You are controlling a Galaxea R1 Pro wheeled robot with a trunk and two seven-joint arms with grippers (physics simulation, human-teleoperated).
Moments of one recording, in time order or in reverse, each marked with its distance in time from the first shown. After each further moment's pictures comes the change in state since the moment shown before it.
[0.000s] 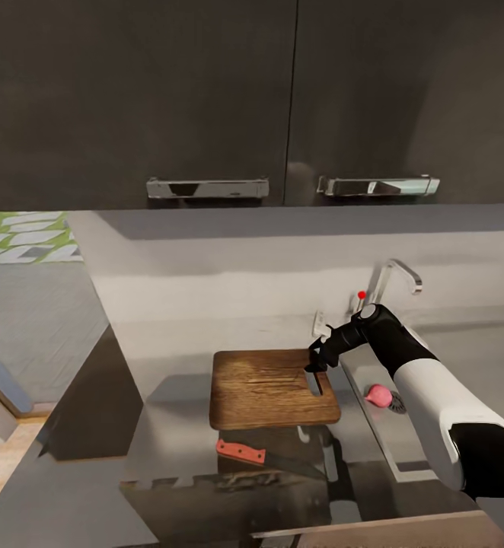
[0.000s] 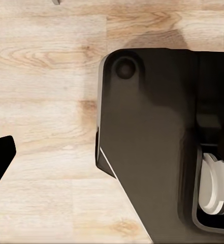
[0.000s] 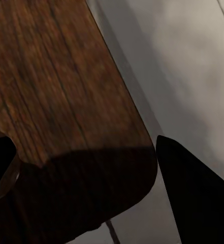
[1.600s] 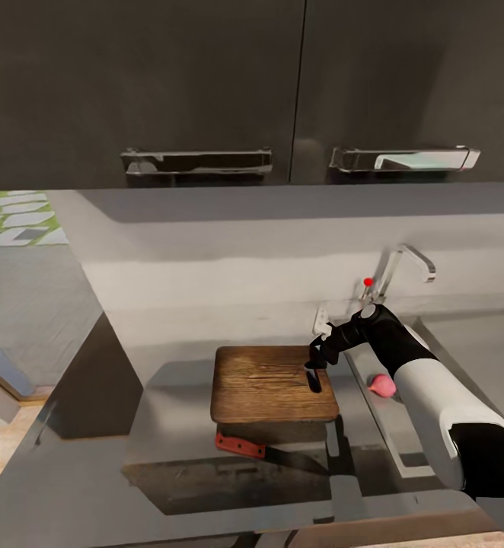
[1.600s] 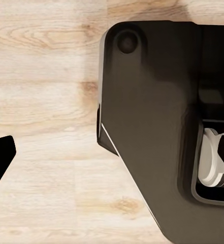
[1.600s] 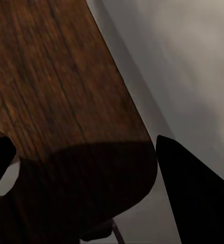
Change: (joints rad) left arm 0.000 0.000 0.001 0.002 0.001 0.001 0.000; right arm 0.000 0.000 -0.001 0.000 -0.001 0.002 -0.051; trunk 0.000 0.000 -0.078
